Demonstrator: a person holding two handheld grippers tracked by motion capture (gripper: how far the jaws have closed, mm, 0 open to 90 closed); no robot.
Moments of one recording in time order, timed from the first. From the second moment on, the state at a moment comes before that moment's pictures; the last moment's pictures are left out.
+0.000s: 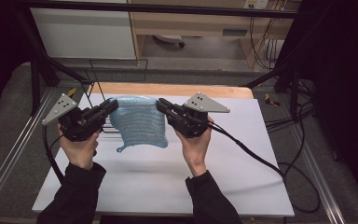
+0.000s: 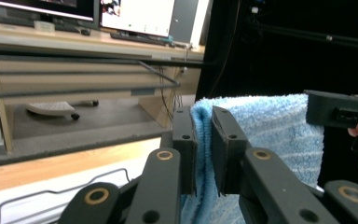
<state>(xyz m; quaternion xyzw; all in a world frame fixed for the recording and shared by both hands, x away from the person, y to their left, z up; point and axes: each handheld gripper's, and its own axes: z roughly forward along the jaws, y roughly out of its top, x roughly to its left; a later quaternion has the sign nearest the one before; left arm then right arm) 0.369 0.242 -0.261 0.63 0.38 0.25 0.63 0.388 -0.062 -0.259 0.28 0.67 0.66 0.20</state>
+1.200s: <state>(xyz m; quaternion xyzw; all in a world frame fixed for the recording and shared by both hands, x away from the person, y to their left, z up) 0.389 0.283 -0.198 0.56 0.37 0.30 0.68 0.420 -0.010 -0.191 0.25 0.65 0.68 0.25</state>
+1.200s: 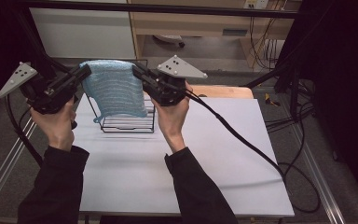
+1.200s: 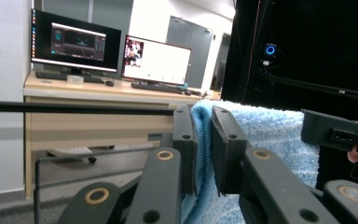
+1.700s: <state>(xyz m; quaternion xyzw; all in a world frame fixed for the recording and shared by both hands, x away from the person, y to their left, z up) 0.398 0.289 -0.172 0.55 0.36 0.32 0.69 0.432 0.000 -0.162 0.24 0.64 0.69 0.26</state>
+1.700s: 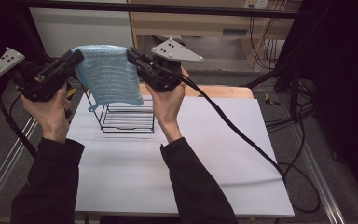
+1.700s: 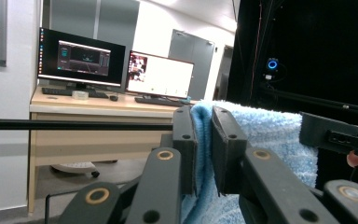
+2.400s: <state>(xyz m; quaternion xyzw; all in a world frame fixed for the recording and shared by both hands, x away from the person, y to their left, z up) 0.426 0.296 -0.146 0.55 0.37 0.32 0.68 0.458 0.010 -0.144 0.24 0.63 0.69 0.26</state>
